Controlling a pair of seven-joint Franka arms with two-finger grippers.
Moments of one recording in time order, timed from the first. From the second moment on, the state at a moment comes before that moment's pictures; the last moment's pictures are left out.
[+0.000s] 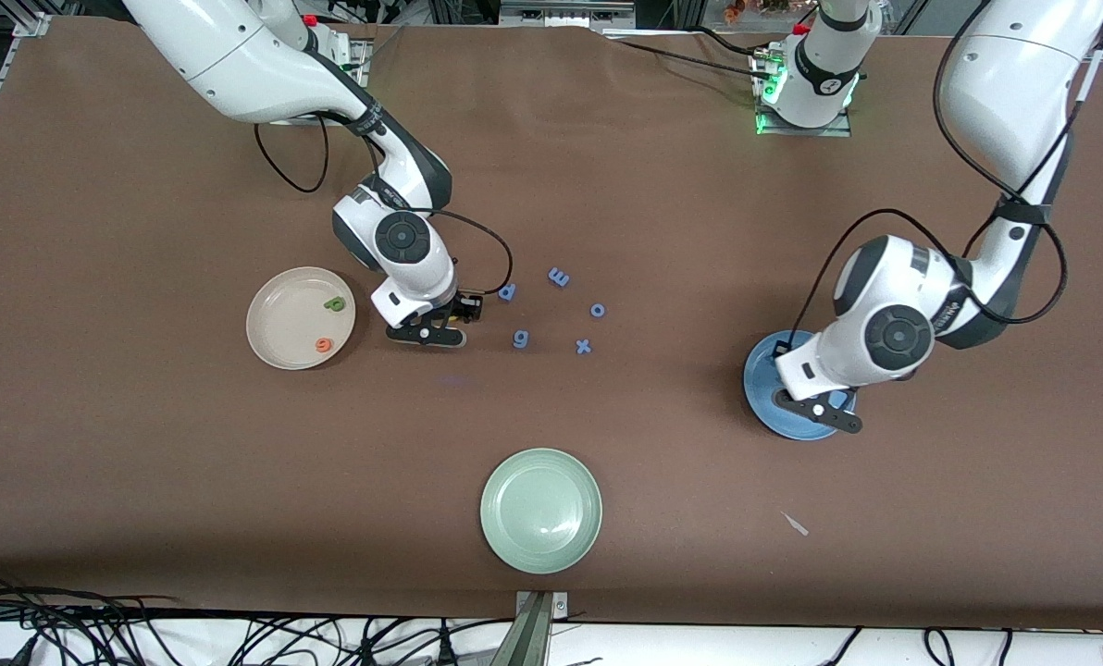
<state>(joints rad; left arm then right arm) 0.18 0.60 -0.41 -1.71 0.32 2.06 0.02 0.17 0.64 0.43 -1.93 -0.39 2.45 0.92</state>
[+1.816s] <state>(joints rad) 0.21 0.41 -0.45 -1.28 0.28 1.61 0.09 -0.03 0.35 0.31 -2.13 -0.35 2.34 0.42</state>
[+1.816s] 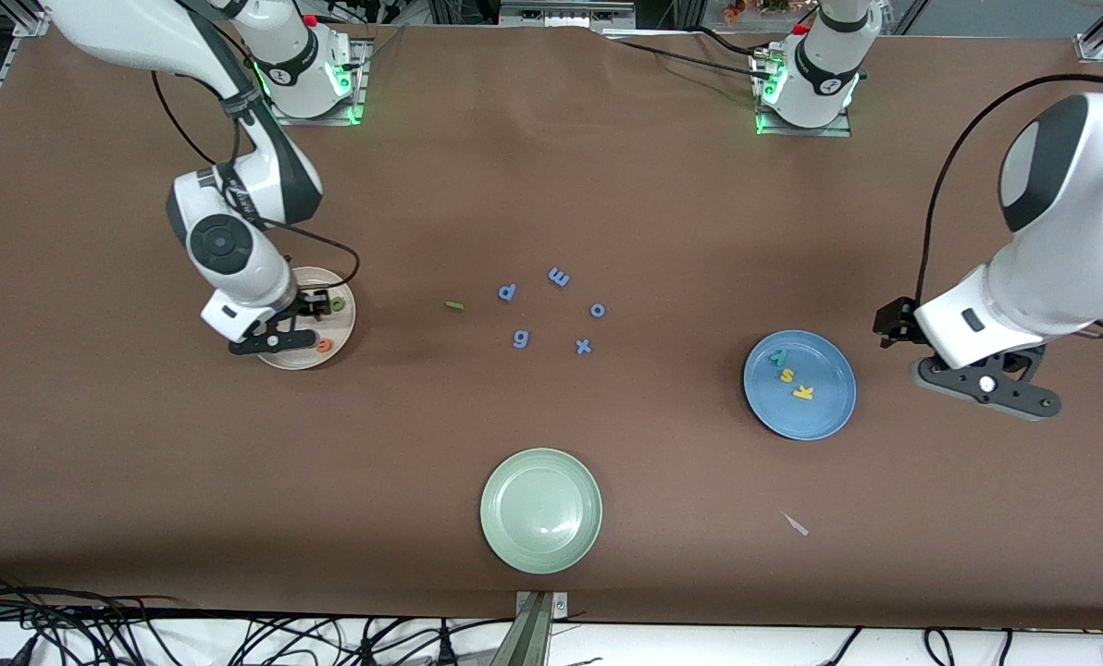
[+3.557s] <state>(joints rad) 0.00 0.00 0.00 -1.71 -0.02 1.71 -0.06 0.10 0.59 0.49 -2.06 -0.45 2.60 1.37</state>
